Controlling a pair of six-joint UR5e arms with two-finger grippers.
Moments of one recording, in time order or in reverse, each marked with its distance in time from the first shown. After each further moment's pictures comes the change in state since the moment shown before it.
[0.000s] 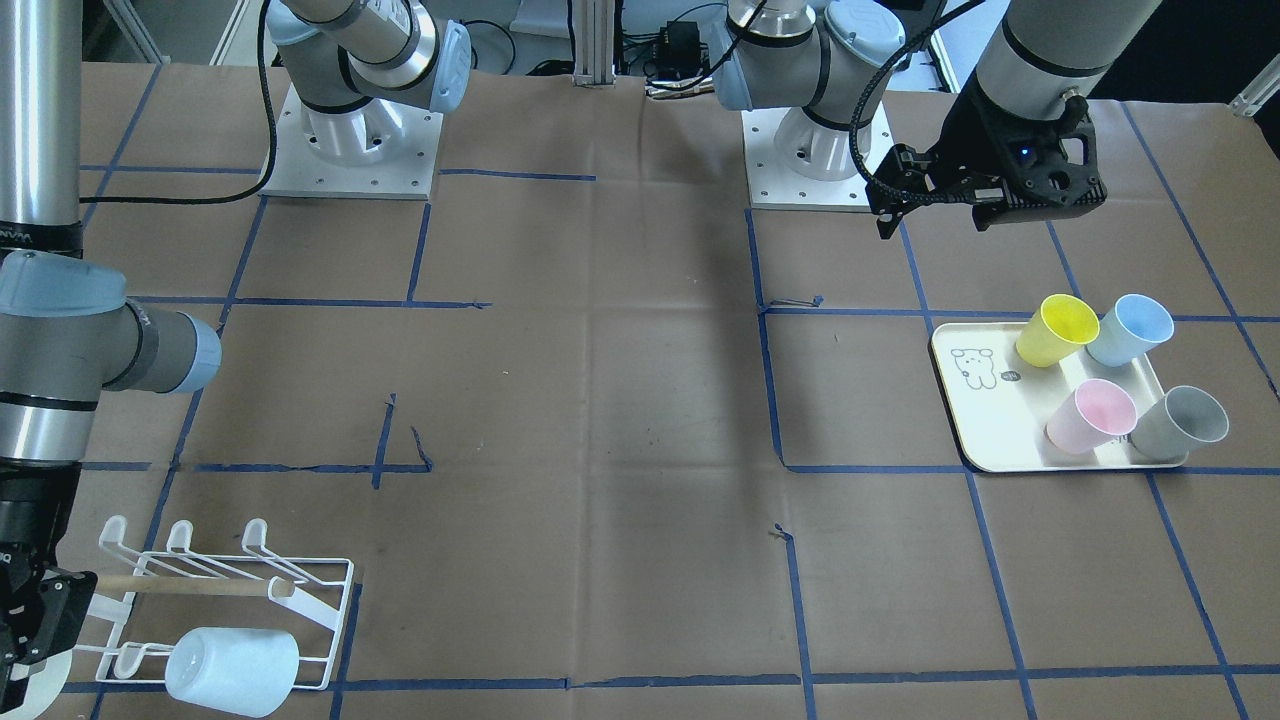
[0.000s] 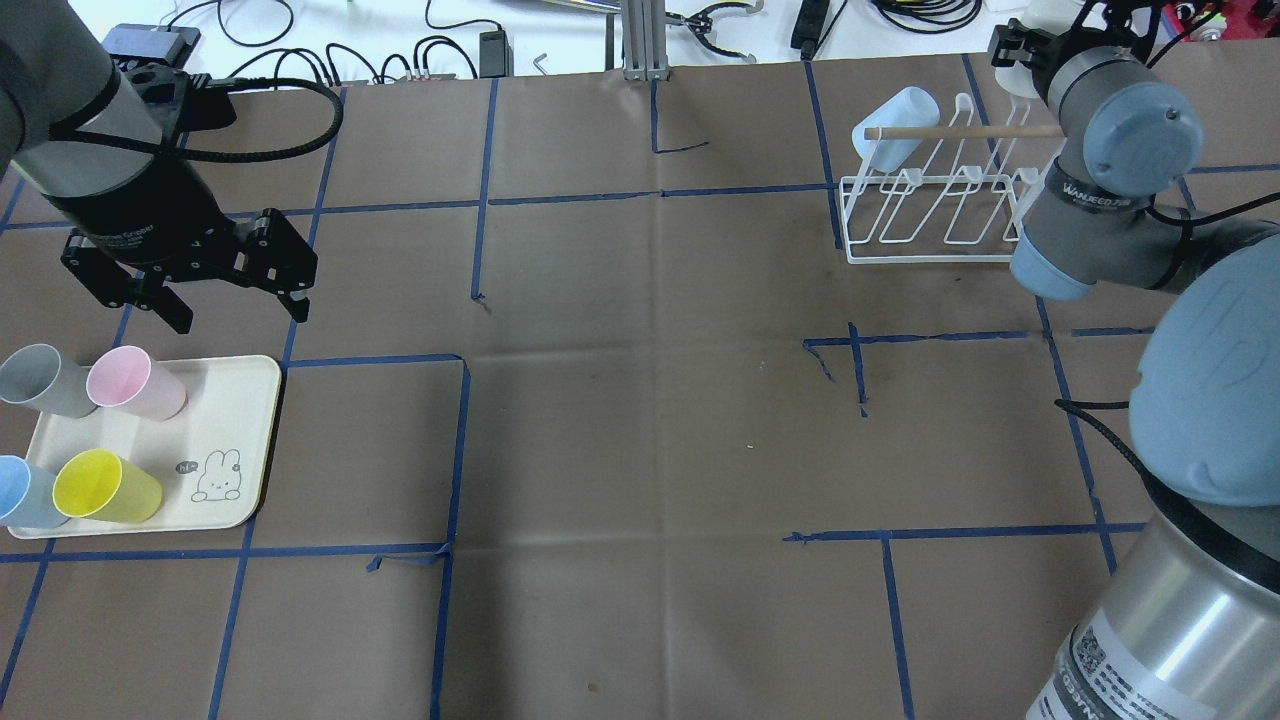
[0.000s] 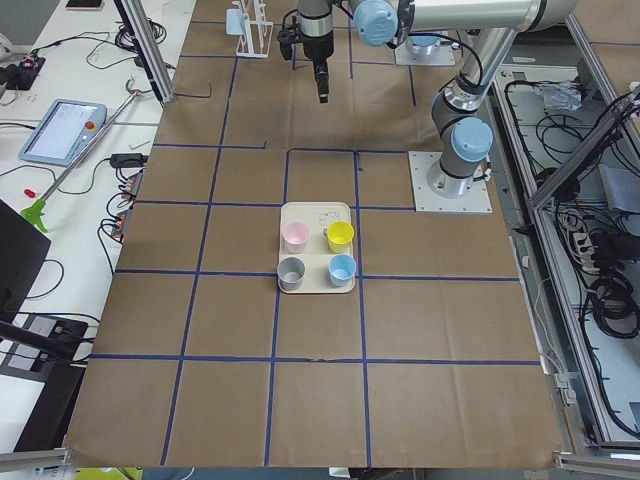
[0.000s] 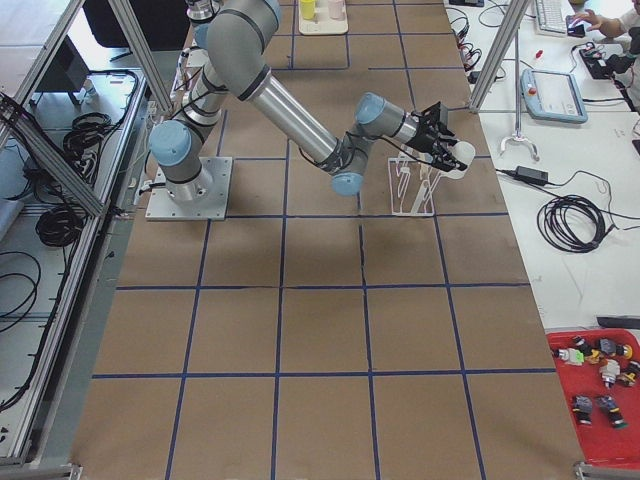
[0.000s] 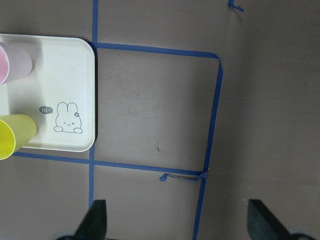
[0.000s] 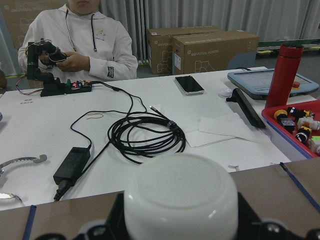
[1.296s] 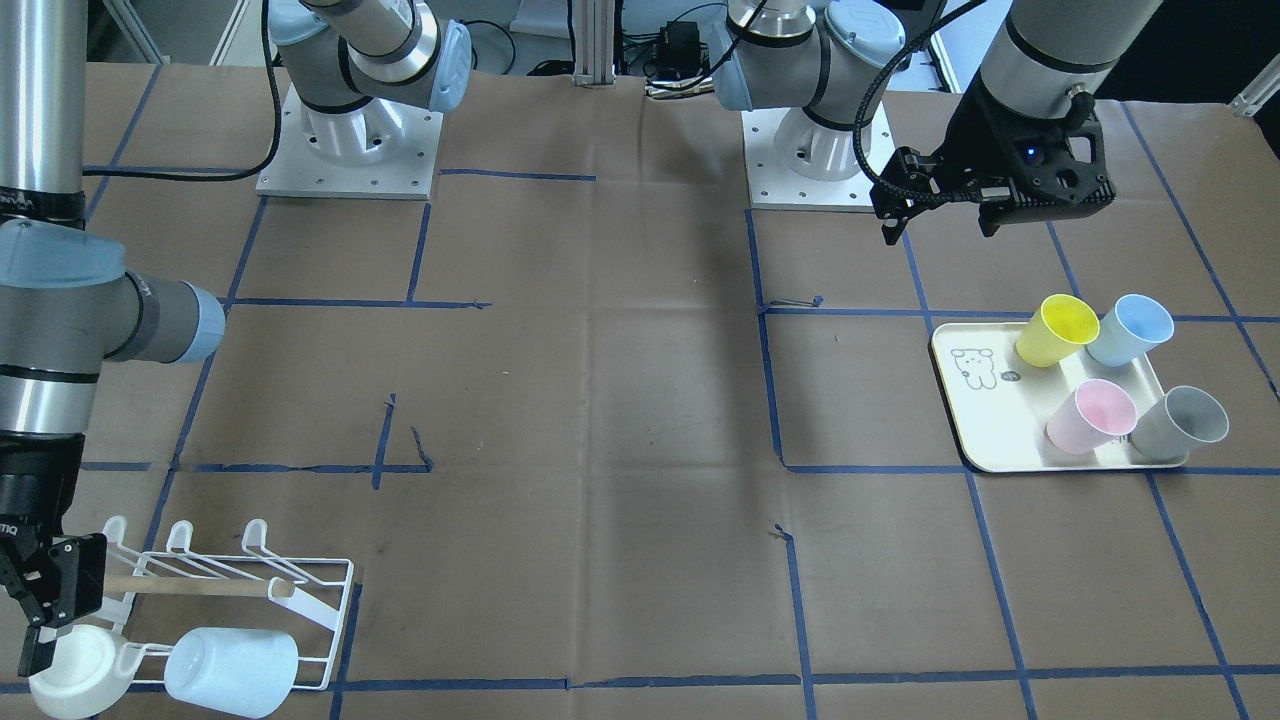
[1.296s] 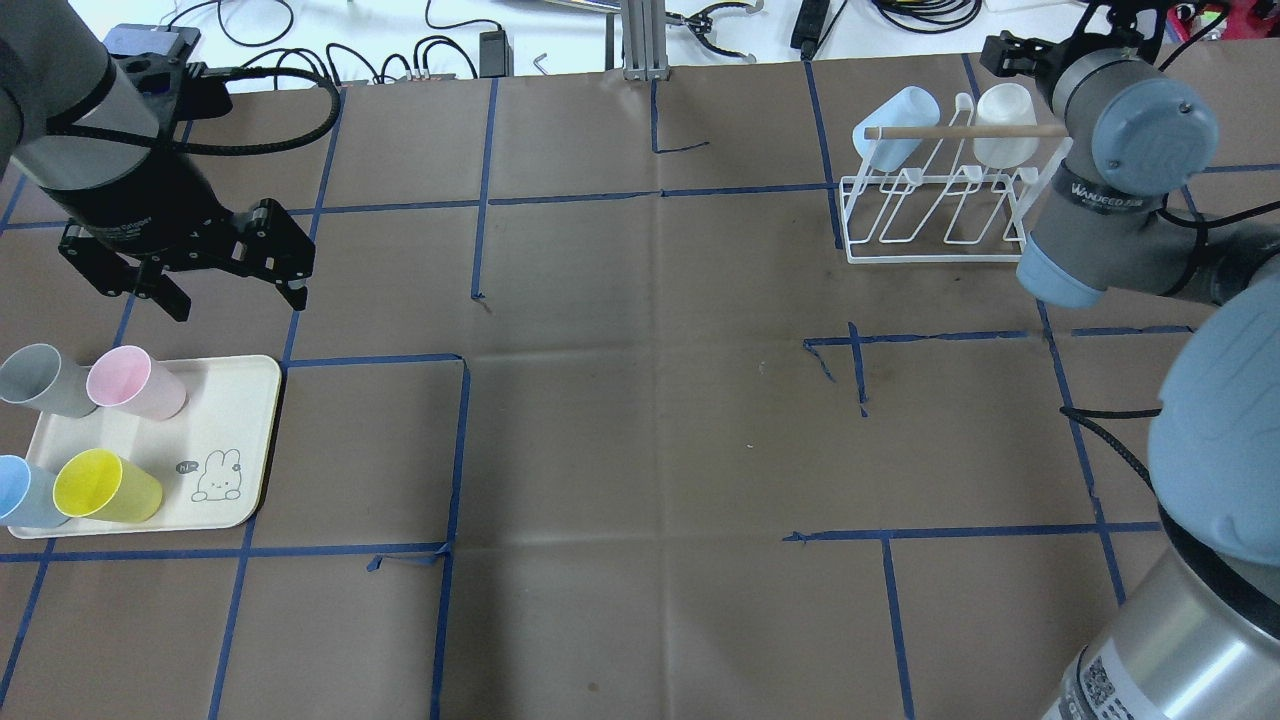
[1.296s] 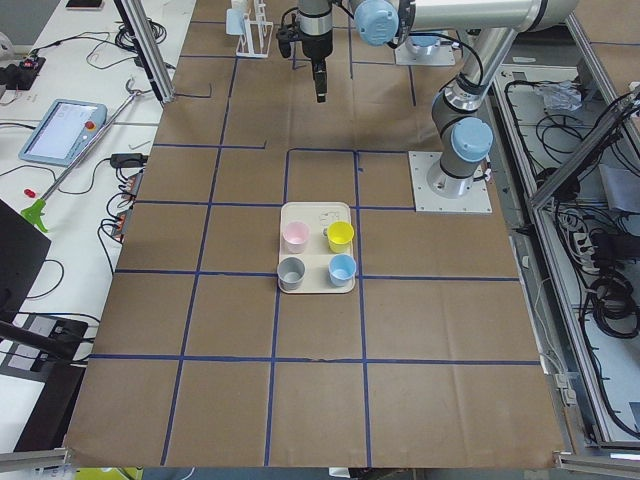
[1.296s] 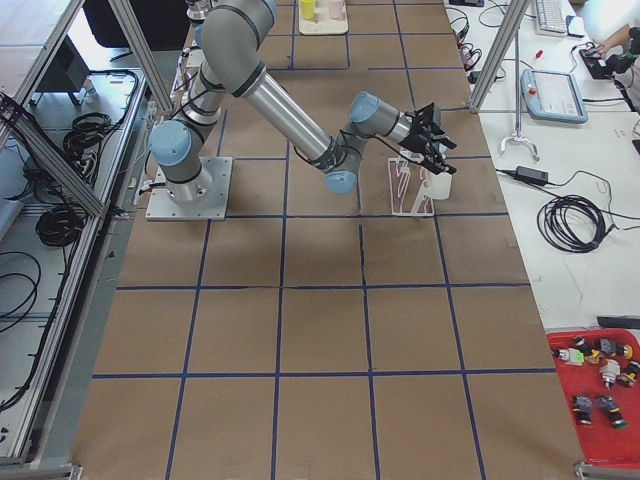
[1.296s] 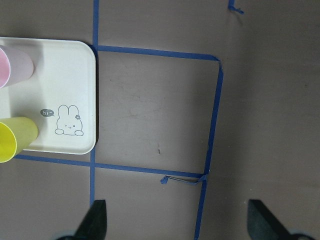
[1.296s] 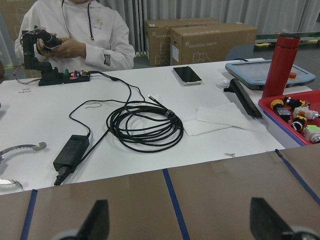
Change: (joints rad) left arm -0.001 0.000 0.002 0.053 0.001 0.004; right arm 0.006 -0.107 0.036 0.158 -0.015 -0.013
